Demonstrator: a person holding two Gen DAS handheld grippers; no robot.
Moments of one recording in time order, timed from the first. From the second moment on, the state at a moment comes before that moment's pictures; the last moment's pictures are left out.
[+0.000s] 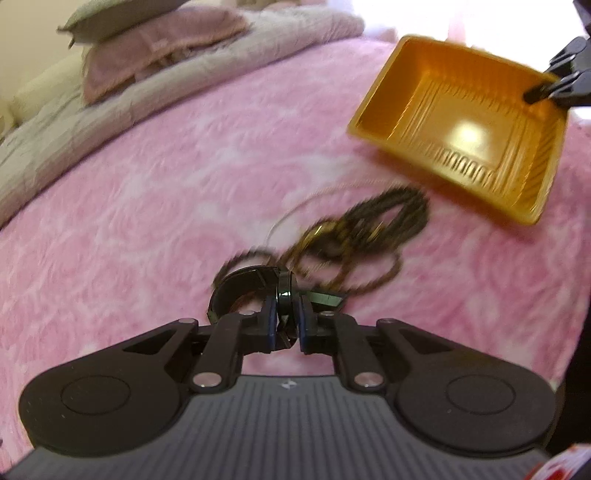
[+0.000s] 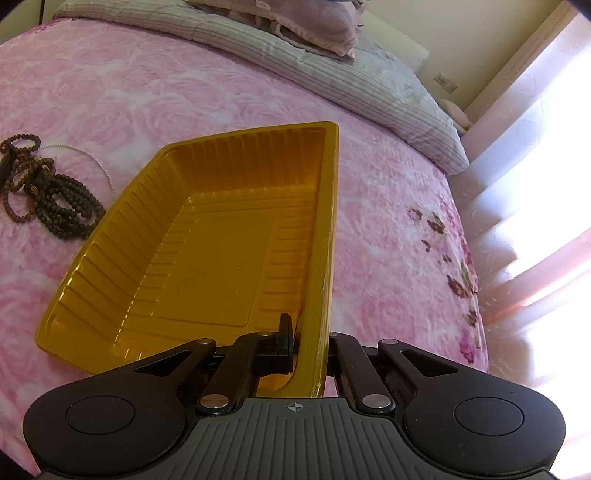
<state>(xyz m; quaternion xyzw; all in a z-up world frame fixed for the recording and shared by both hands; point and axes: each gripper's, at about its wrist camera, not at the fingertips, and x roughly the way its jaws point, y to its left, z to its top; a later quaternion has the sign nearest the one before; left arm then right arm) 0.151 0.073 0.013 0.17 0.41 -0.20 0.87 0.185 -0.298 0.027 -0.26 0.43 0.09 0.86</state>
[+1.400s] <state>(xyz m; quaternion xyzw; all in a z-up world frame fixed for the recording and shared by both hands) 0.177 -0.064 0.015 0.10 0.36 -0.29 0.88 0.185 -0.301 0.020 -0.24 0.44 0.09 0.86</state>
